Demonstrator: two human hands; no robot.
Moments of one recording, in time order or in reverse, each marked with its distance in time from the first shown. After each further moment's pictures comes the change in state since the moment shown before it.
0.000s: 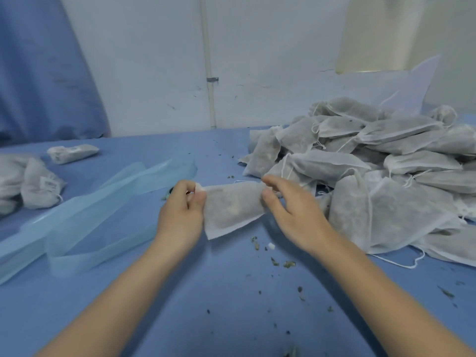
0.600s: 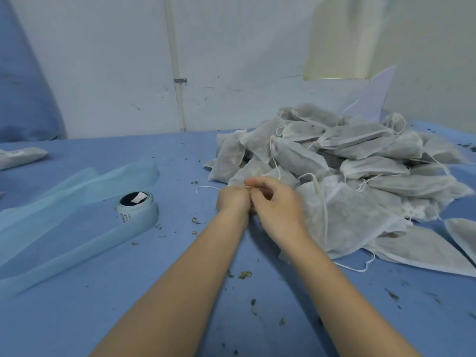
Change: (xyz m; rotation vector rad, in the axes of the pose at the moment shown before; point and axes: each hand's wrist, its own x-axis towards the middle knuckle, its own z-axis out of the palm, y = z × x) left_hand 0.036 0.035 0.157 -0.321 -0.239 -0.441; right_hand 0.008 0.010 -0.019 0.369 0.286 0.319
